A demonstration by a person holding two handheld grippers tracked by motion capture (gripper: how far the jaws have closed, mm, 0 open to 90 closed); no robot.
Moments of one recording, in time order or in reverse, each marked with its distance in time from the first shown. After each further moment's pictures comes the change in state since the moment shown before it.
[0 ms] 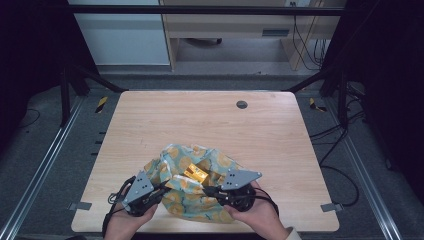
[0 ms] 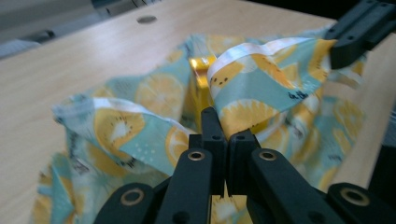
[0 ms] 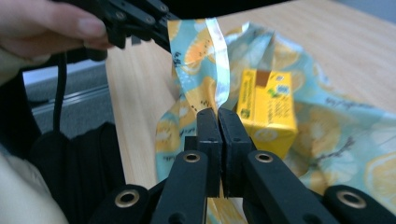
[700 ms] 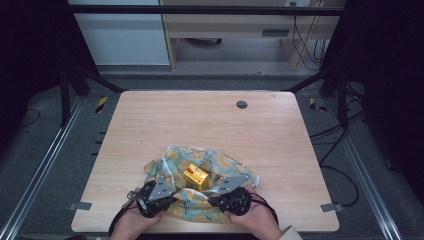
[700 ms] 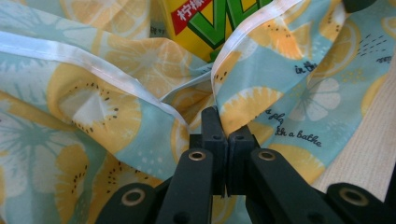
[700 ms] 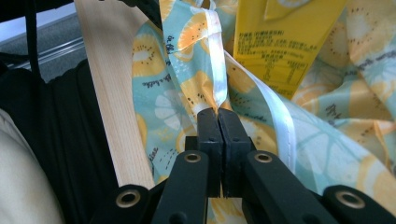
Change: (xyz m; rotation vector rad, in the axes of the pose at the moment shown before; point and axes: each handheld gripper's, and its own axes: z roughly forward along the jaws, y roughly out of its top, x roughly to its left) left arm -0.001 -0.032 0.046 0.315 -0.086 0.079; right arm -0.008 -0.041 0.029 0.235 -0.001 0.067
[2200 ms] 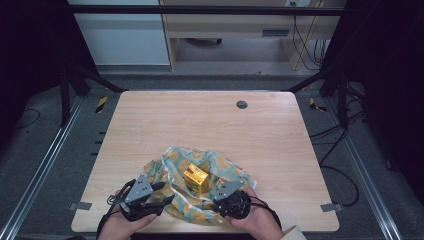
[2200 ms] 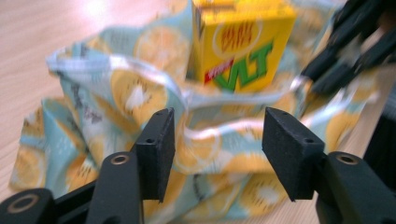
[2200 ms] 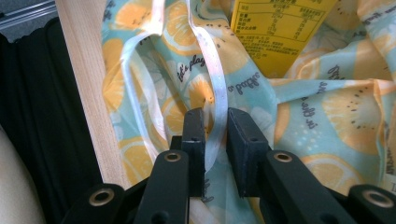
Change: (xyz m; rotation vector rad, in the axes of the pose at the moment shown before) left arm 0.003 0.000 -0.048 -0.215 0.040 -0.134; right arm 0.004 -0.010 0.009 0.107 -0.058 -0.048
